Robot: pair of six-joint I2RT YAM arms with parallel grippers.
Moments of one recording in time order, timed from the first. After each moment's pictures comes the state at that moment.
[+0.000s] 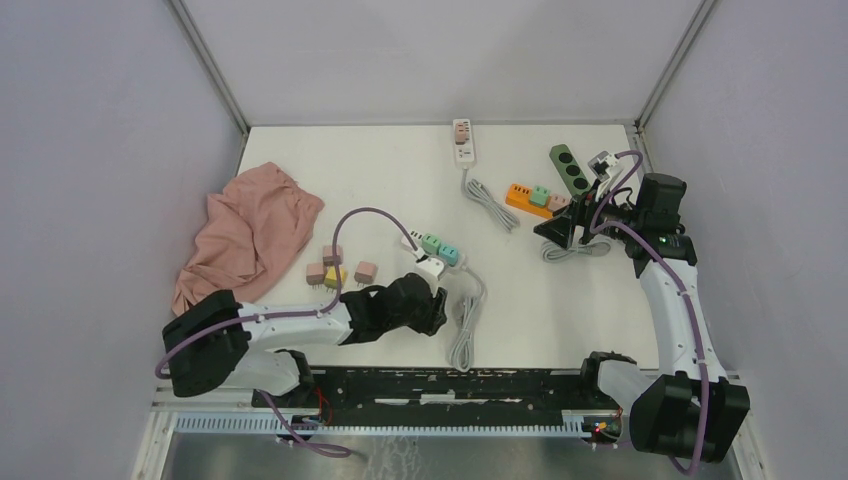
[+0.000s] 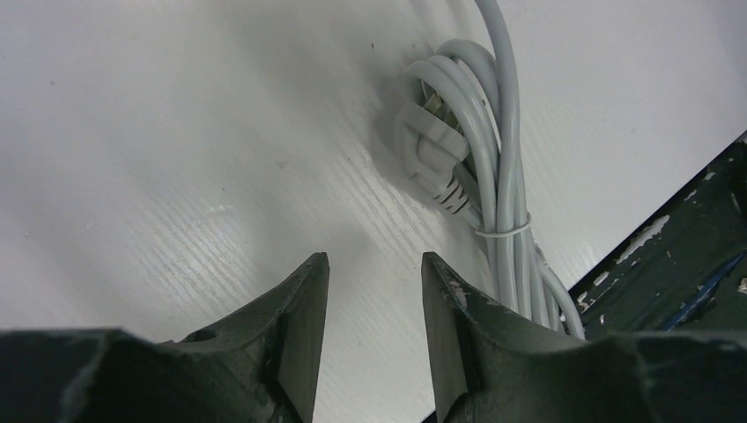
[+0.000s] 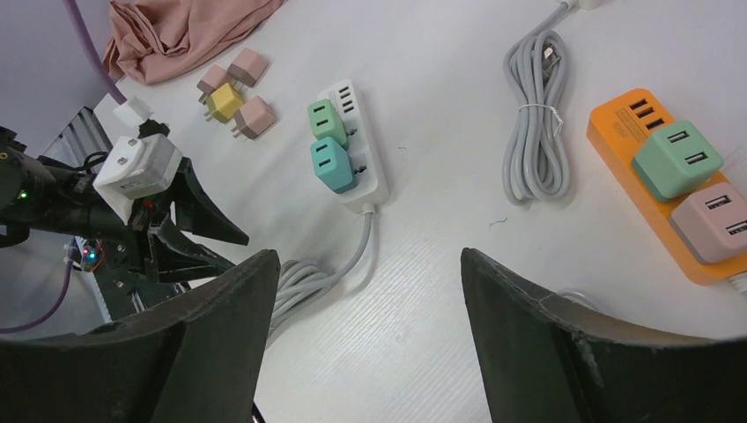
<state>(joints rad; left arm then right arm) -1.11 1.29 0.57 0.00 -0.17 -0.50 -0.16 1.06 0.90 -0.43 -1.02 -0.11</state>
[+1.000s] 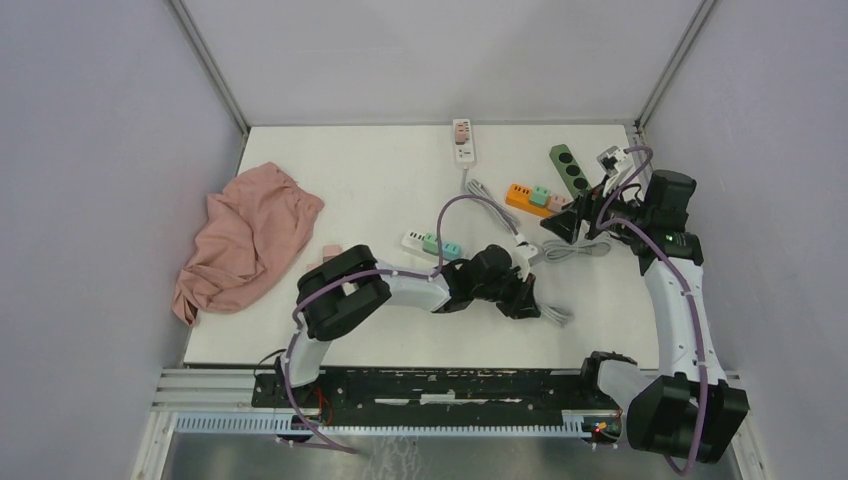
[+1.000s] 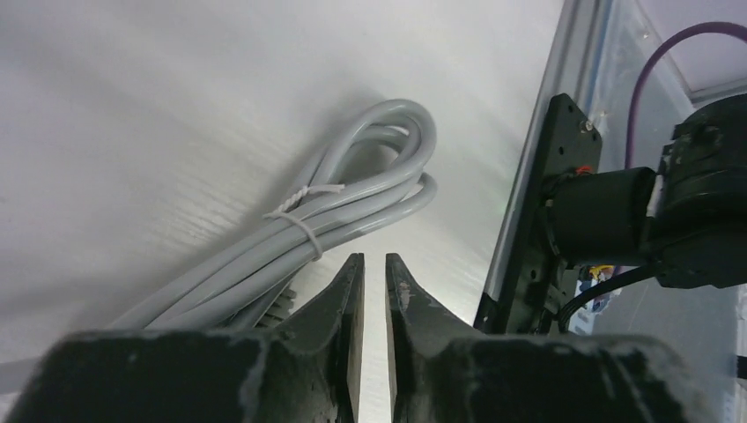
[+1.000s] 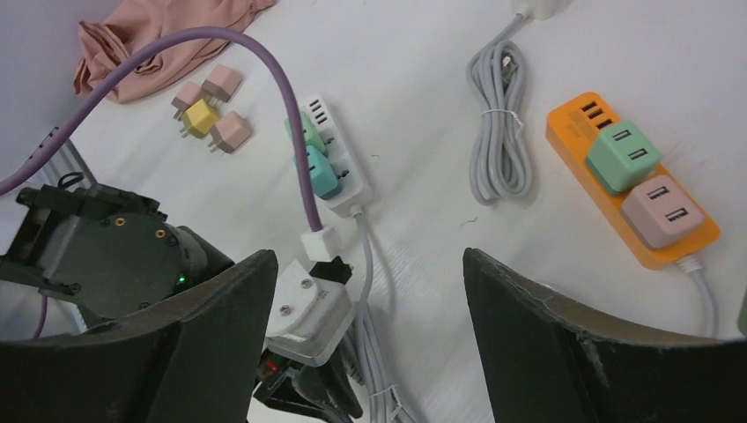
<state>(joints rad) -1.12 2.04 1.16 0.36 0.35 -0.49 -0.19 1.06 0.93 -0.44 -1.00 -0.11</state>
